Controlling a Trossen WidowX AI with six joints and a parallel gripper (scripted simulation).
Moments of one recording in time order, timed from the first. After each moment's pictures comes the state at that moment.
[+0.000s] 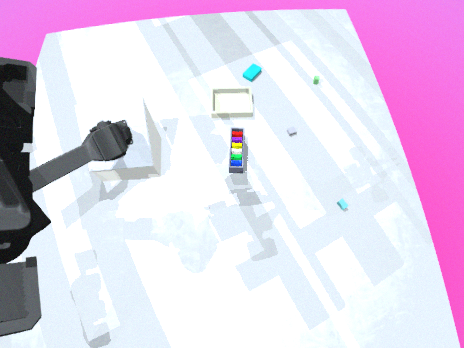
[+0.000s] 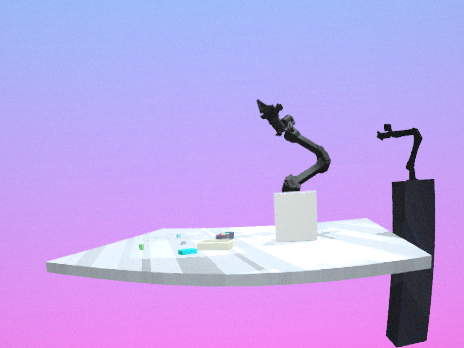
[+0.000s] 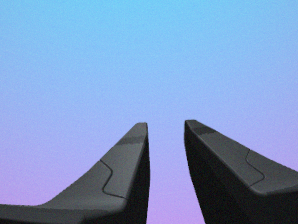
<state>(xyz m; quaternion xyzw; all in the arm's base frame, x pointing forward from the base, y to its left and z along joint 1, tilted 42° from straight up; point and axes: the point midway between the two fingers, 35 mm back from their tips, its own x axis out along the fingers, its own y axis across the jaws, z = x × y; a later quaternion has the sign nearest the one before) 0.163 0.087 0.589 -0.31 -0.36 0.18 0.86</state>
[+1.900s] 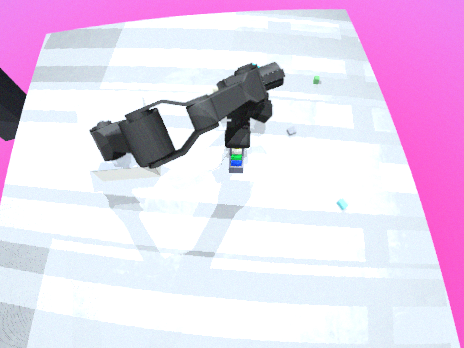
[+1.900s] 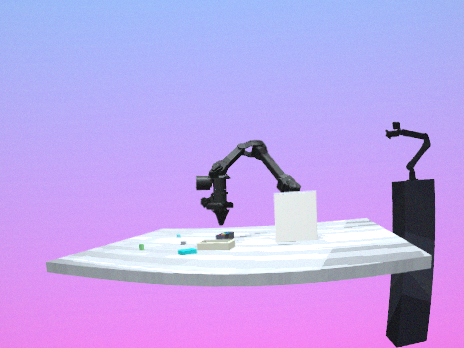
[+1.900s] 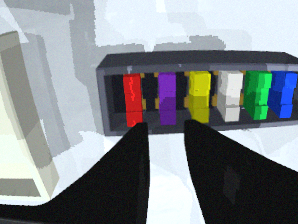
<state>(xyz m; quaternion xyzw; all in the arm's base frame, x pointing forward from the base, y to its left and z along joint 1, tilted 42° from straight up) 0.313 -0.063 -0.038 -0.14 0.65 -0.35 0.66</state>
